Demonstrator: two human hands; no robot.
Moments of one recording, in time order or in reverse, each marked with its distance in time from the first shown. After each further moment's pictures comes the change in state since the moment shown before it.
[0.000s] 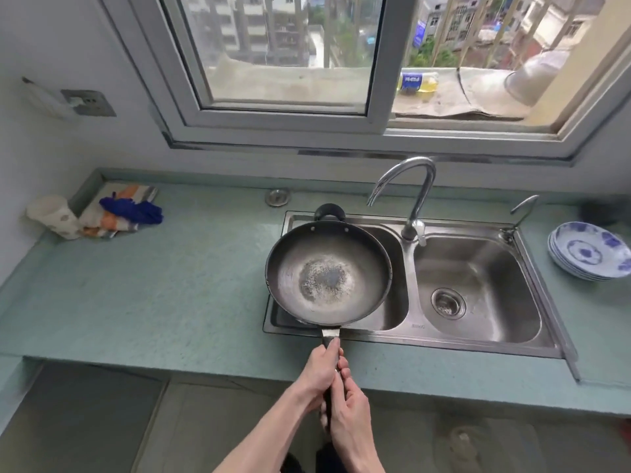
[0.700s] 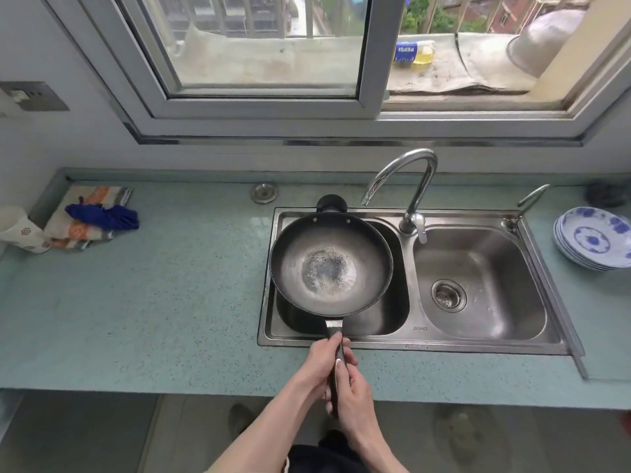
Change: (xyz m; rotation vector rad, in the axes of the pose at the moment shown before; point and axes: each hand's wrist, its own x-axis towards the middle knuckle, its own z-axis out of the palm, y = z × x) left_hand 0.053 0.030 0.006 -0.013 0.025 -0.154; right_hand 0.055 -0.016 0.002 -0.061 -0.013 0.108
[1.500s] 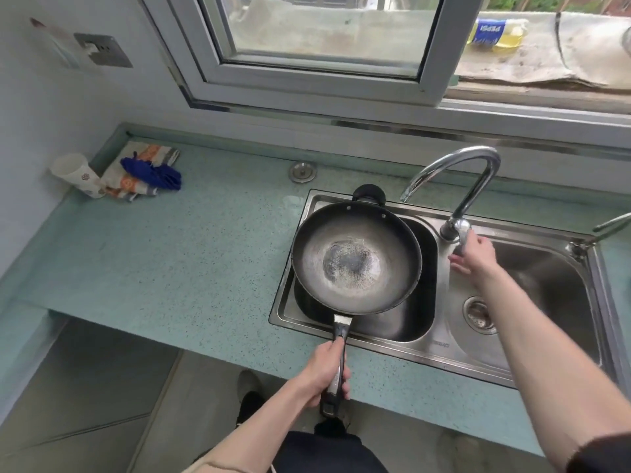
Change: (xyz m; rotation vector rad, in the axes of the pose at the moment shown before) left_hand -0.021 -0.012 -0.006 0.133 0.049 -0.017; right_hand 0.289 -0.169 -0.169 -0.098 0.227 0.106
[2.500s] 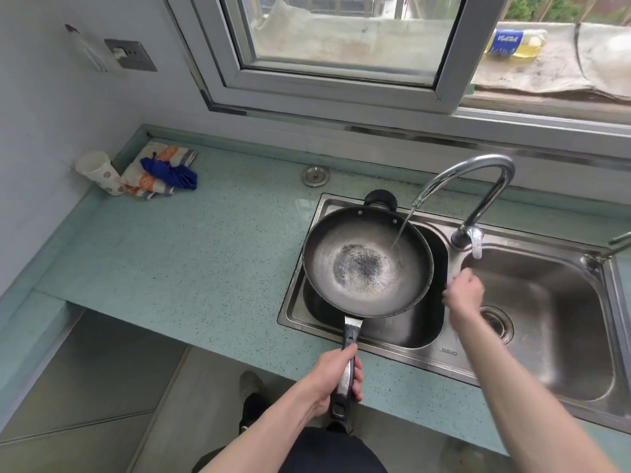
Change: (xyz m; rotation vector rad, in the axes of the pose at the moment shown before) left_hand -0.008 -0.004 0.003 -0.117 -0.060 0.036; right_hand -0.010 0.084 0.020 0.051 0.113 0.030
